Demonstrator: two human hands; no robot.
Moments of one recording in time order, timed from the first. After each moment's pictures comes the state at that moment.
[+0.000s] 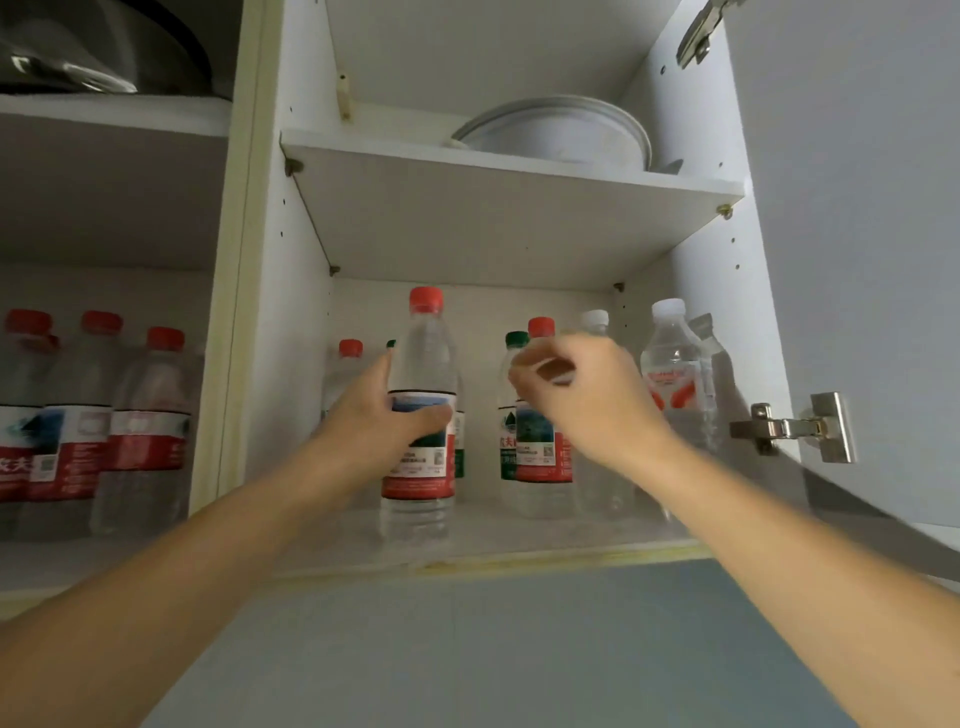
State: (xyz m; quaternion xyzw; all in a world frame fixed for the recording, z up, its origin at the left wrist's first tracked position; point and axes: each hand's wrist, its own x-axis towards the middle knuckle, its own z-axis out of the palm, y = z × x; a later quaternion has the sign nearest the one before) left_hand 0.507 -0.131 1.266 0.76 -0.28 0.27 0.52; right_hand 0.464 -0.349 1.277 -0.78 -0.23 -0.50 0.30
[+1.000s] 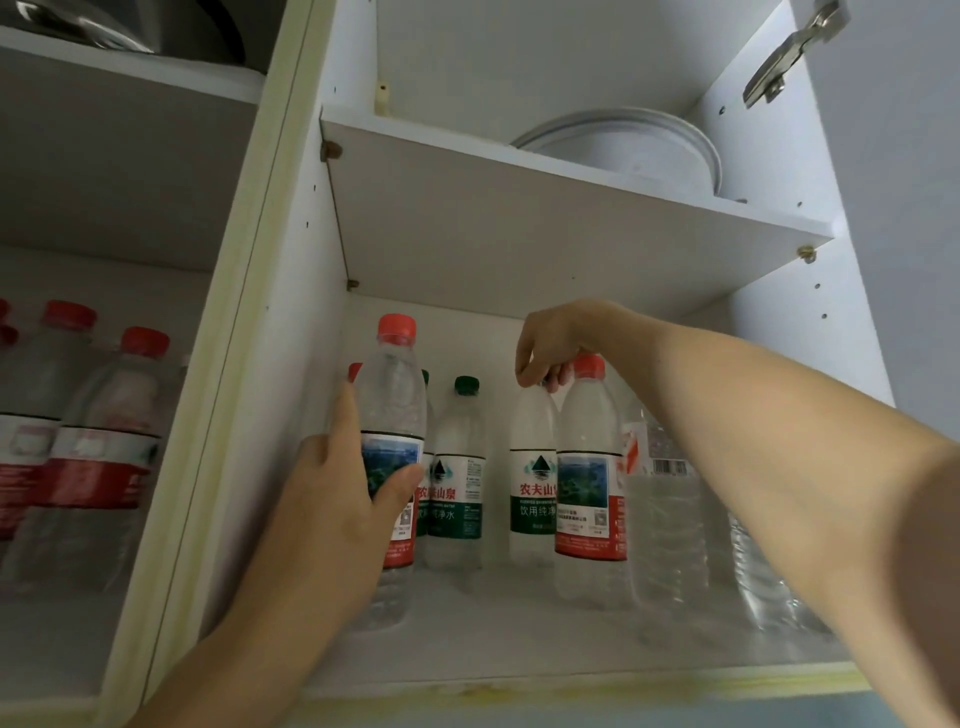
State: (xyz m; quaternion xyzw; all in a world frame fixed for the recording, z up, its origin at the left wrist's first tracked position) left_hand 0.529 -0.110 1.231 0.76 -0.18 0.46 0.42; right_hand 0.621 -0.335 1.456 -0.98 -0.06 -0.20 -0.03
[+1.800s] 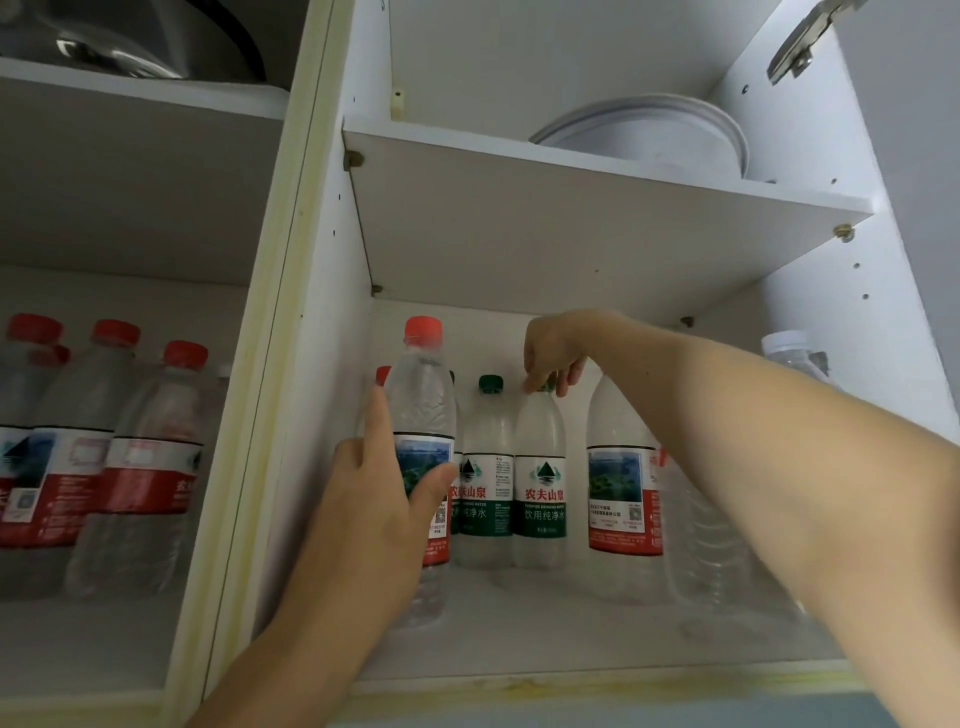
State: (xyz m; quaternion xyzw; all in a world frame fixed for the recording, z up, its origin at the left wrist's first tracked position) left_hand 0.531 -0.107 1.231 0.77 -0.18 0.45 0.42; right_hand 0.642 -0.312 1.448 -0.98 -0.06 -0.19 0.00
